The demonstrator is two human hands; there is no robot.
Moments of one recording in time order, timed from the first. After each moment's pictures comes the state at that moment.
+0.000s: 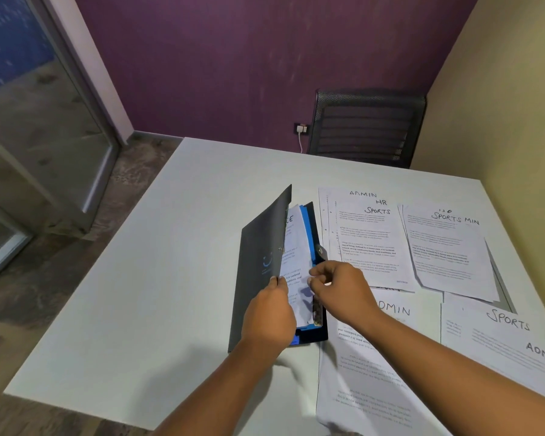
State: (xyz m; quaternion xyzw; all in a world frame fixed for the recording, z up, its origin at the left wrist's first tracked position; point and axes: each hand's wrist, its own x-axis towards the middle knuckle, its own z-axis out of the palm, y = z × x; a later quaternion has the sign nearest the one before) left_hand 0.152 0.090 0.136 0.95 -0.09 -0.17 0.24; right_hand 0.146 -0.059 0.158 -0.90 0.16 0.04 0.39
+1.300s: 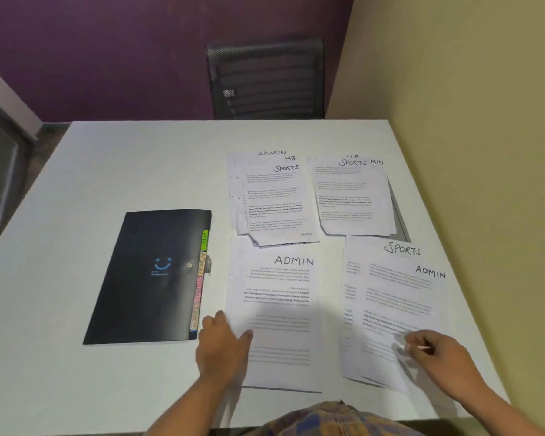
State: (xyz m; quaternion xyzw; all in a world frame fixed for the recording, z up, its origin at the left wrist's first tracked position) left_hand 0.047 -0.010 0.014 0.96 0.04 -0.22 0.19; right_hand -0.126 -0.335 0.088 -0.82 0.42 0.11 0.37
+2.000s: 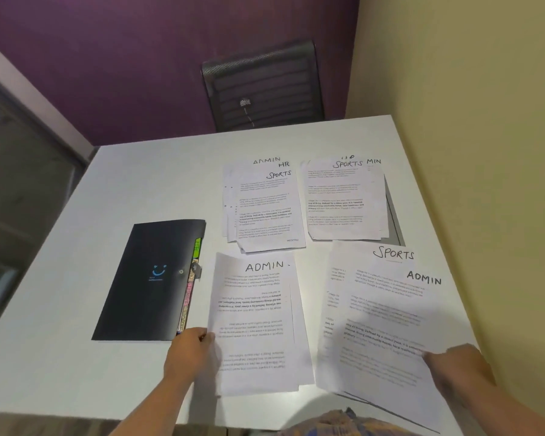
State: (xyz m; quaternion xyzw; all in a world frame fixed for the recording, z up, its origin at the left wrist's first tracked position) left_hand 0.041 -0.013 0.028 0.96 0.07 -0.22 0.18; right_hand -0.143 -0.442 0.026 -0.73 0.60 0.18 0.29
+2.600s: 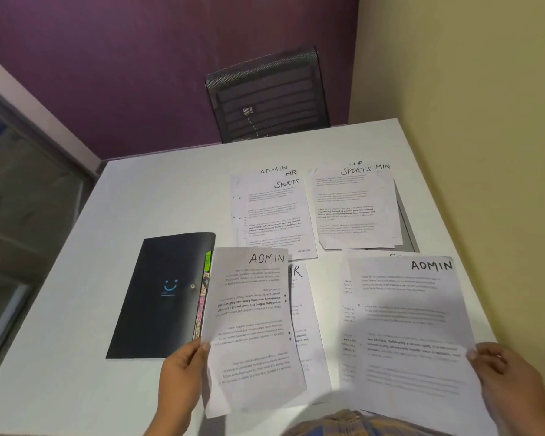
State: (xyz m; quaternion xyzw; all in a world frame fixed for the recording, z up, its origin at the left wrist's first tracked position) left_hand 0.018 -0.022 0.112 0.83 0.19 -0.14 0.51; right_hand -0.156 -0.437 0.057 -0.65 0.56 -0.08 0.51
